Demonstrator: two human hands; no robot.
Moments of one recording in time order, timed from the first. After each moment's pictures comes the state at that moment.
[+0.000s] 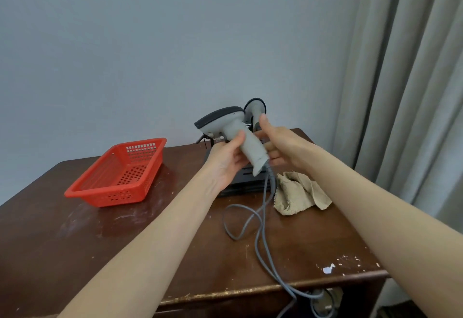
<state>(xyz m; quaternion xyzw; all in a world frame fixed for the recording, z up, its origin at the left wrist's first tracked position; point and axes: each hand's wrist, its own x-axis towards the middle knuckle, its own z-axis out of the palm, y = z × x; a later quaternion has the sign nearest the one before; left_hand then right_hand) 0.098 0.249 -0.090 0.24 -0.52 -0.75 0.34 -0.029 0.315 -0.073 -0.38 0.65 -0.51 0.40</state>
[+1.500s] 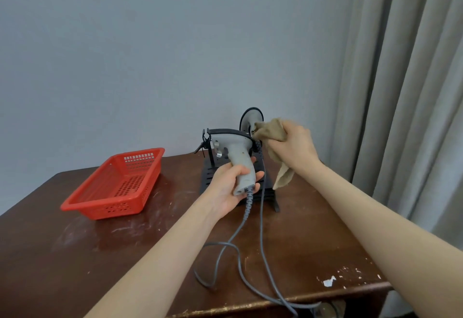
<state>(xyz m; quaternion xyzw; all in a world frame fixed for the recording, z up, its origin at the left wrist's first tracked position) 0.099 0.264 -0.104 0.26 -0.42 -0.82 0.28 -0.043 0.327 -0.078 -0.48 0.71 -0.51 -0.06</state>
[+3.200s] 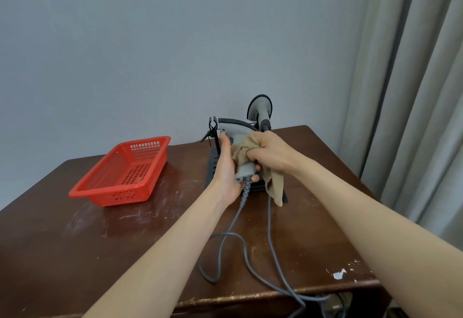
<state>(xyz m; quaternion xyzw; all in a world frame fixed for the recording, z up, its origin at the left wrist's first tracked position) 0.094 0.249 -0.113 0.25 -0.44 -0.80 0.31 -0.010 0.303 -0.087 -0.57 0.64 -0.45 0.25</state>
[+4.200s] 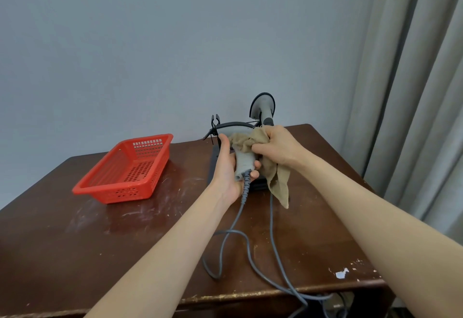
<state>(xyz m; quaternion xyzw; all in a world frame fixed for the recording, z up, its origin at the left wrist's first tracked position) 0.099 0.246 -0.116 0.23 -0.38 -0.84 0.30 -0.019 0.299 -0.089 -0.56 0.67 -0.45 0.16</state>
